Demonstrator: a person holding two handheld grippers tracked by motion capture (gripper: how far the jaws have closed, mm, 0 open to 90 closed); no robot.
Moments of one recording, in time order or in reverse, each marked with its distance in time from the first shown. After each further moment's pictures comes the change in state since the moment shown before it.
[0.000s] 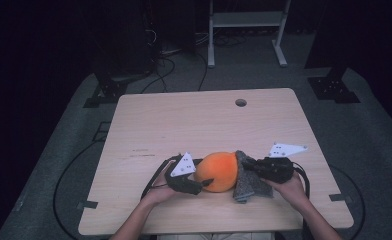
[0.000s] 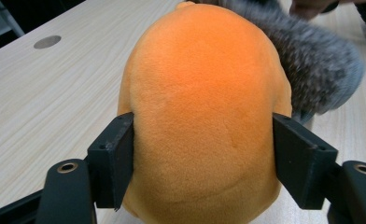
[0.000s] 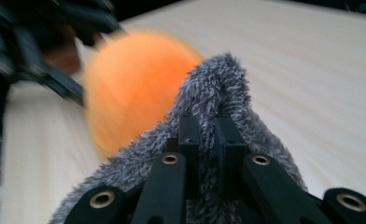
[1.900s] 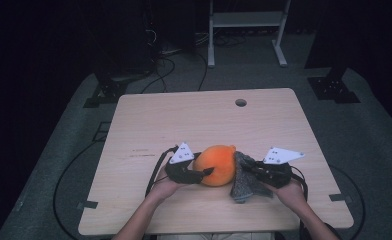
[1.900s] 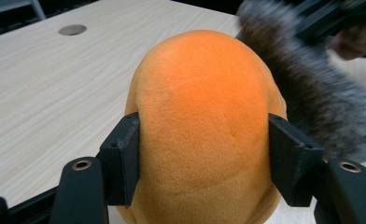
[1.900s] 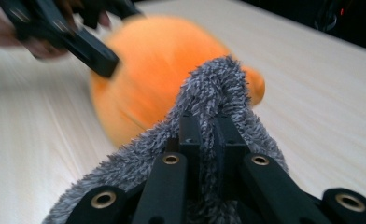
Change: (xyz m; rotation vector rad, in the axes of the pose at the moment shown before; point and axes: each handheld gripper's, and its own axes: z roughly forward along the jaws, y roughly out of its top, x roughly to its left) left arm 0.016 0.013 0.001 -0.018 0.057 -0.195; right arm 0.024 0.007 -0.002 0.018 -0.116 -0.121
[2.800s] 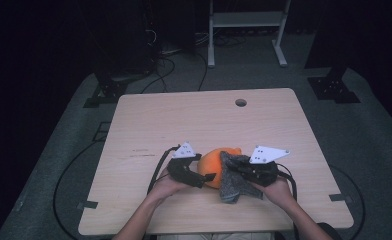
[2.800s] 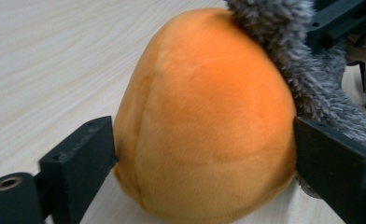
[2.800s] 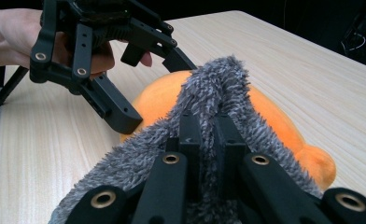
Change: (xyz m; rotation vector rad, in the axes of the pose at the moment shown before) left arm 0.008 -0.004 0.009 0.067 -0.100 -0.131; right arm 0.016 0.019 0.026 -0.026 0.080 -0.051
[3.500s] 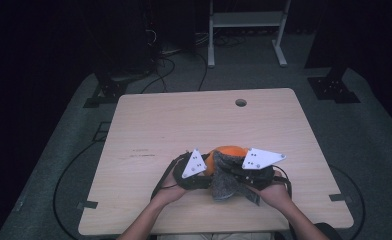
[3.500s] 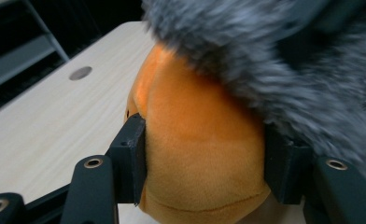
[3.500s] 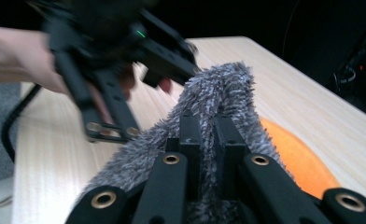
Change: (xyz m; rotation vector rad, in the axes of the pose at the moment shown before) left arm -0.047 0.012 -0.003 -0.080 0.189 0.376; right arm 0.030 0.032 -0.006 -0.023 -0.014 -0.121
